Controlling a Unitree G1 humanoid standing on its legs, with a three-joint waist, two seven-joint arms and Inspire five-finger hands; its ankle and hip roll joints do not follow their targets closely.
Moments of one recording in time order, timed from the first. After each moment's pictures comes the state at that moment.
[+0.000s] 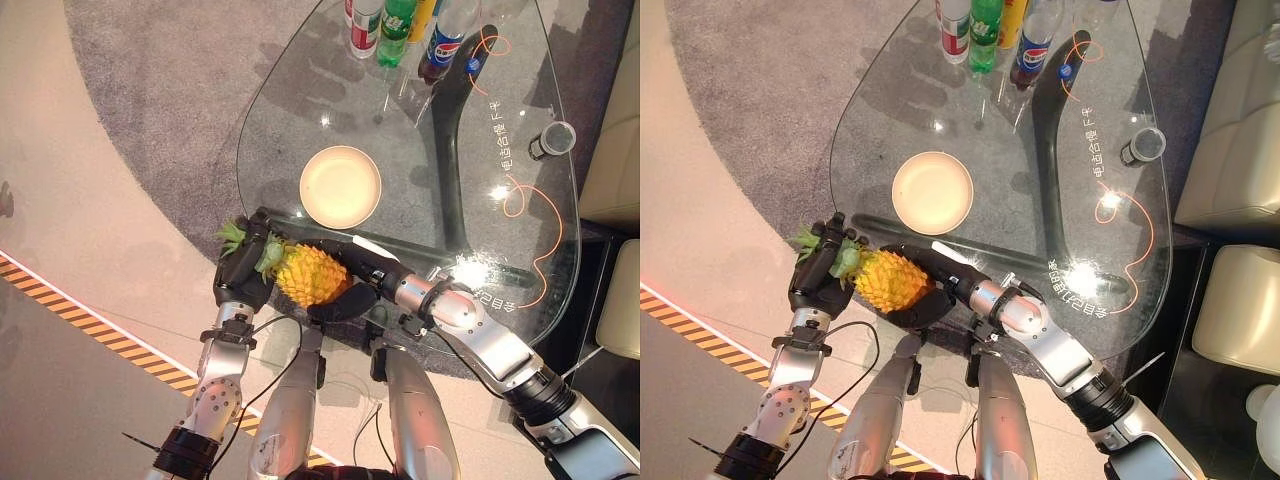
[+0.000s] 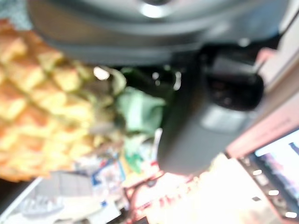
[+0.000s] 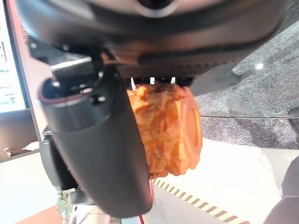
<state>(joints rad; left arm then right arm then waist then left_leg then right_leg) -0.11 0.32 -0.26 0.03 -1.36 -0.30 -0.13 -0.46 -0.55 0.52 -0.12 0.23 0.25 0.27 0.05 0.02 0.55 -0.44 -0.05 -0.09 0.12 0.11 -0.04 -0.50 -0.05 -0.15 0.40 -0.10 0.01</state>
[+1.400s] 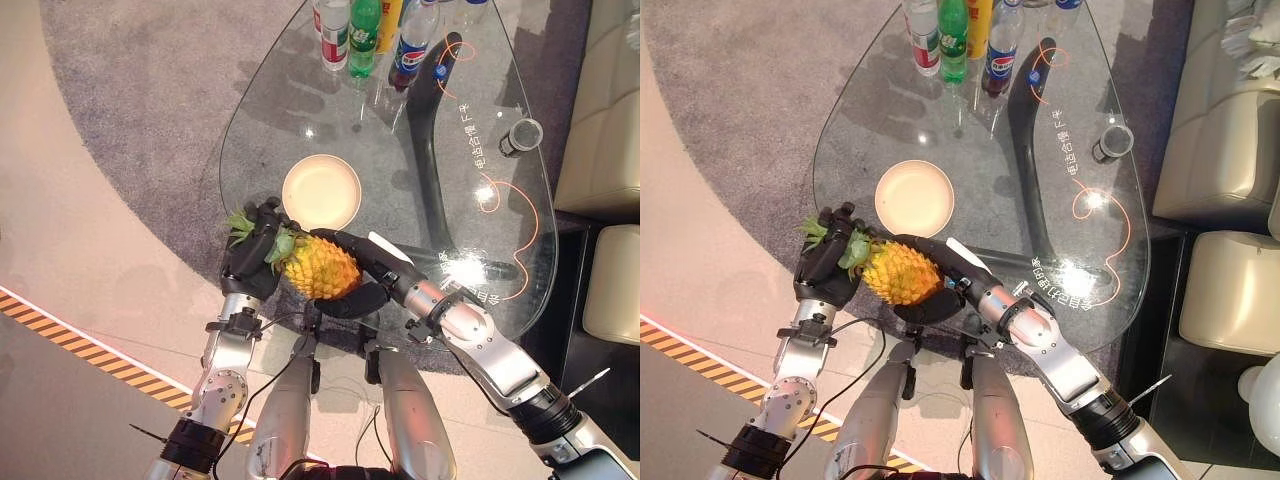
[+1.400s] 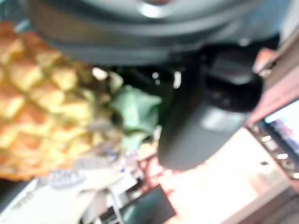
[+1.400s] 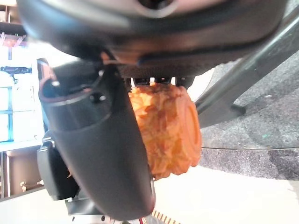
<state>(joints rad) -0.15 0.30 -0.23 0.03 -1.26 -0.29 -0.17 -0.33 -0.54 0.44 -0.14 0.19 0.13 0.18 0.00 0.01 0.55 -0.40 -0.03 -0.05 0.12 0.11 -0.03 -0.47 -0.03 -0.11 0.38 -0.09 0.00</state>
